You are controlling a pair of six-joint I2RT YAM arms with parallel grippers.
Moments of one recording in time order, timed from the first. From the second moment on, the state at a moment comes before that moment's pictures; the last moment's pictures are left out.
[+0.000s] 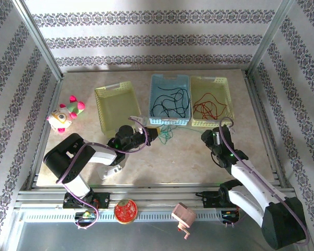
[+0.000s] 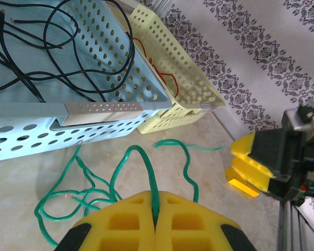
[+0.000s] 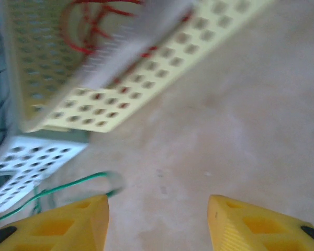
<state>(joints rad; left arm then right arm) -0.66 1.66 0.50 0.97 0.25 -0.65 0.28 0.87 0.39 -0.23 0.13 0.91</state>
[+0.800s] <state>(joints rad) -0.54 1.48 0.50 1.04 0.27 -0.73 0.36 0.73 0.36 -0.28 0.36 0.97</state>
